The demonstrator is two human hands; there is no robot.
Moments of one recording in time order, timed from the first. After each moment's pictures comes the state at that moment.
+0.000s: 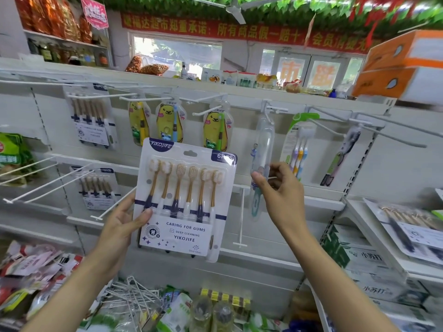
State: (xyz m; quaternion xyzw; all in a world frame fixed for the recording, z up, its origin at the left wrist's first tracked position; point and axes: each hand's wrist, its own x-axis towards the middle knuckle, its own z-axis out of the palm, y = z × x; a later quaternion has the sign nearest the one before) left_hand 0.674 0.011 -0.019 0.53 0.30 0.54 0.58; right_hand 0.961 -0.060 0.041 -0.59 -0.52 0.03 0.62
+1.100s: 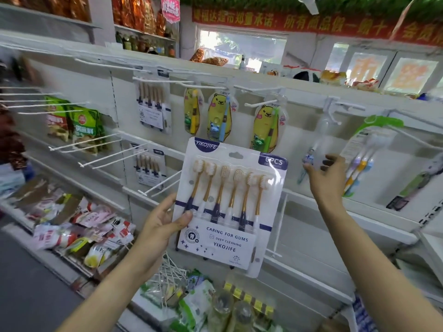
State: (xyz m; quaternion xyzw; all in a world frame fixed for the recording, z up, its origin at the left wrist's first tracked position) left_hand 0.680 -0.019 -0.039 0.49 0.33 0.56 0.58; right_hand 1.039 0.071 0.019 -0.69 -0.44 0.02 0.58
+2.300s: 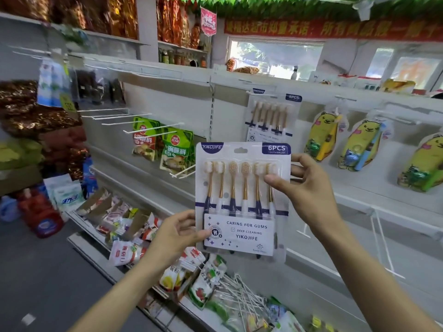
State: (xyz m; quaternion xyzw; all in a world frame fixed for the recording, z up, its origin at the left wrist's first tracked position) left_hand 0.300 0.106 -0.057 0.57 0.44 0.48 0.50; right_hand 0.557 0.104 0.058 -0.47 -0.62 0.25 0.58
